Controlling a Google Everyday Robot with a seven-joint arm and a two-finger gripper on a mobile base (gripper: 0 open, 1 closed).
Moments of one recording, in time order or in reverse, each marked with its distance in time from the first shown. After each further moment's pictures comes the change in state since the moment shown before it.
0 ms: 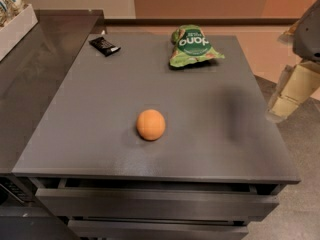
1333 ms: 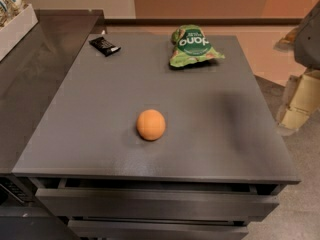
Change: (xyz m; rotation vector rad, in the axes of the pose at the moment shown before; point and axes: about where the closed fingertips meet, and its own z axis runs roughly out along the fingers) arm 0.004 0.023 -0.005 -0.055 0.048 -0.098
